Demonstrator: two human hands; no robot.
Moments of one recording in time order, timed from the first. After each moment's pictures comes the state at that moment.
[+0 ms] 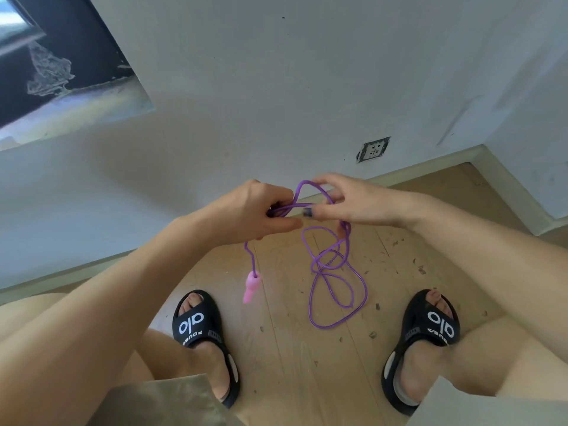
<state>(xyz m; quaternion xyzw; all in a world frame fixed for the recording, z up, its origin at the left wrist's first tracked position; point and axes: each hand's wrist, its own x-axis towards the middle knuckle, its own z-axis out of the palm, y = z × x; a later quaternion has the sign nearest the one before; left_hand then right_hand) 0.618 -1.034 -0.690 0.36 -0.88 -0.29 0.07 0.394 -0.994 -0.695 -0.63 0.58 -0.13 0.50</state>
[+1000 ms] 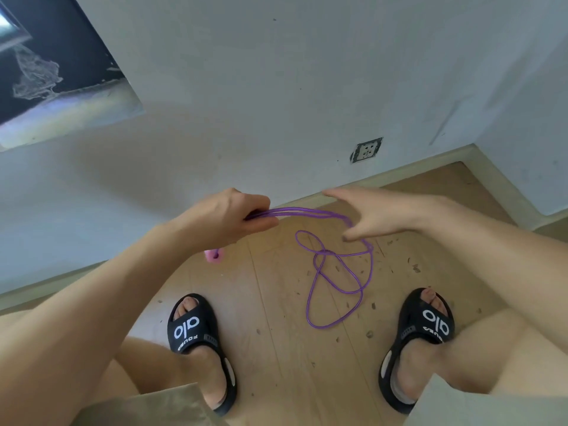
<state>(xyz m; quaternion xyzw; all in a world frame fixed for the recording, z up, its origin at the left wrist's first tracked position) 0.643 -1.044 -0.704 0.39 -0.90 -0.17 0.00 0.363 -0.991 -0.709 -0.72 0.61 0.07 0.32</state>
